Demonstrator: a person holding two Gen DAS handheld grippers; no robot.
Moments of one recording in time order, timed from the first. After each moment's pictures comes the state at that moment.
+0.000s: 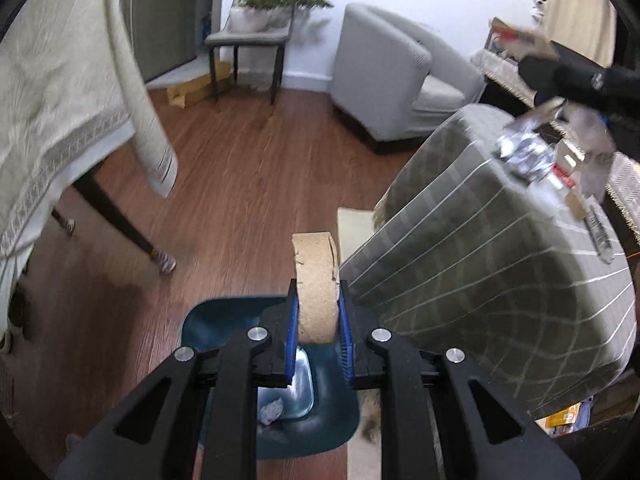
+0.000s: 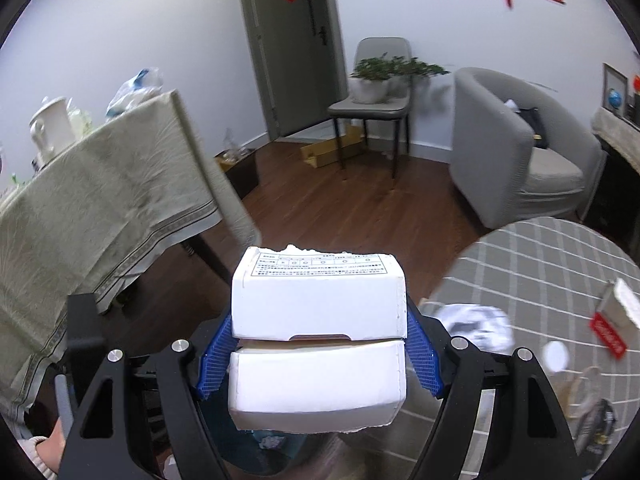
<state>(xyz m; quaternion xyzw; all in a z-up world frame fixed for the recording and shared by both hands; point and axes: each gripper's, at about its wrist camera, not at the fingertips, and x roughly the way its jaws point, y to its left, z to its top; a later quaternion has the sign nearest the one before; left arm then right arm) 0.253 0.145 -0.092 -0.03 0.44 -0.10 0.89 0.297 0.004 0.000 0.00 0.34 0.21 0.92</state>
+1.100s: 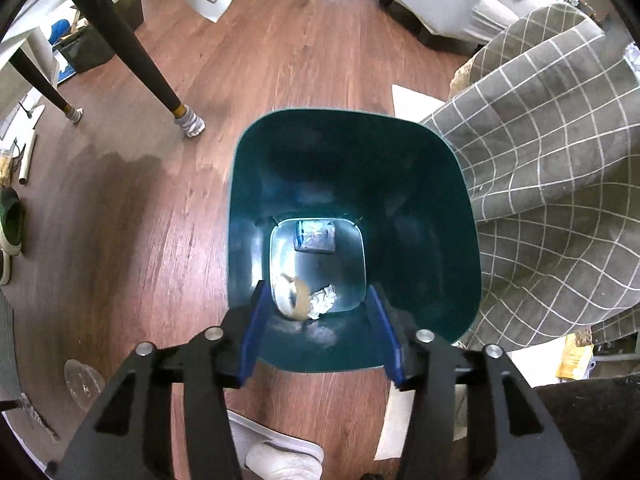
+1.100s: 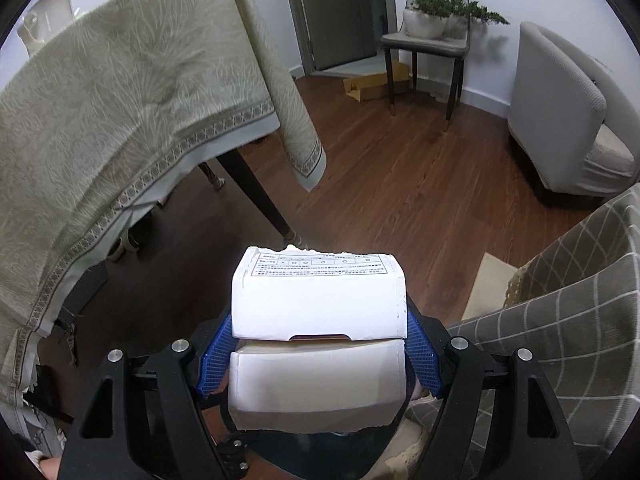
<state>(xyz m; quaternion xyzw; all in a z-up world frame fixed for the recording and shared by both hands) 0.216 0.225 -0.219 -0.04 0.60 -0.07 0.80 0.316 0.139 -0.098 -0.03 0.44 0.25 0.86</state>
